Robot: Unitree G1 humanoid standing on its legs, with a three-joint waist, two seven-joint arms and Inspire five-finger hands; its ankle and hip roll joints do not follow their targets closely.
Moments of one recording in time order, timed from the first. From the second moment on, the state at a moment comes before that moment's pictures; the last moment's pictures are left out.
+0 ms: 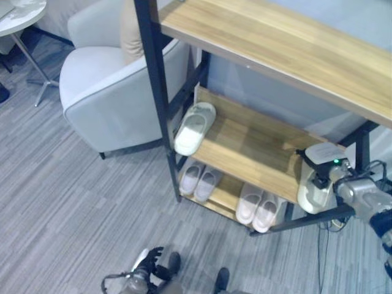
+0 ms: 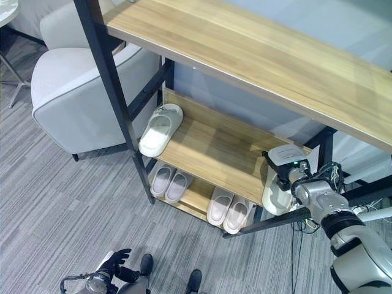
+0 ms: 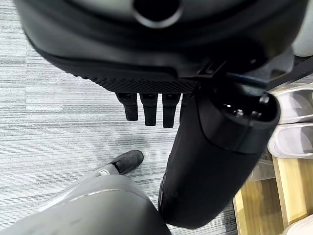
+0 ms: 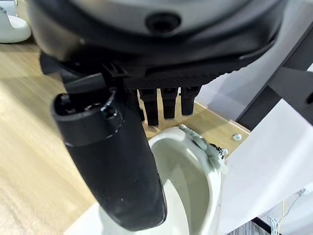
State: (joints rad) left arm -0.08 0.28 -0.29 1.13 0.12 -0.12 0.12; right arm -0.65 -0.92 0.65 0.79 -0.71 -0.09 -0.13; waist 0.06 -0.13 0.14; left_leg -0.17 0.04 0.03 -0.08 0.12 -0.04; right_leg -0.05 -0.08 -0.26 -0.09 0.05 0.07
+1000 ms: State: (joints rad) left arm -0.10 0.30 -0.26 1.13 0.12 -0.13 0.13; right arm -0.81 -0.76 0.69 0.63 -0.70 -0.10 -0.18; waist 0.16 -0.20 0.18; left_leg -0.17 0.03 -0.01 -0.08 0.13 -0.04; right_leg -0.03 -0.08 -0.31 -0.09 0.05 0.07
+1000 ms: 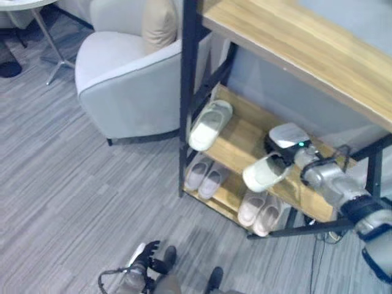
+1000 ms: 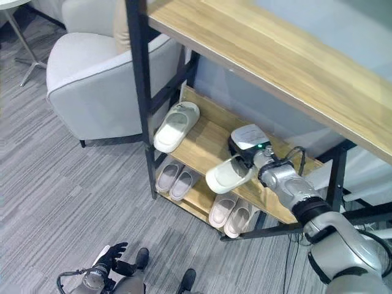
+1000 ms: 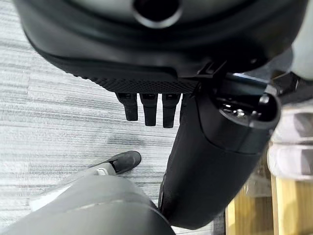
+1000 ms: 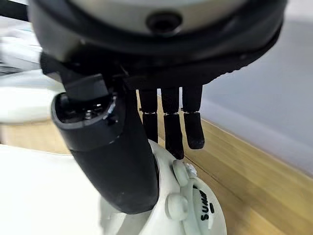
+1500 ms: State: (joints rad) left arm -0.14 0.30 -0.28 1.13 0.12 -0.15 0.15; right arm -0.97 -0.74 0.79 0.81 -0.71 -0.10 -0.26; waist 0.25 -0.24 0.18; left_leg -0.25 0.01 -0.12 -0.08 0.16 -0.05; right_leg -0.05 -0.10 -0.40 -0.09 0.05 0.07
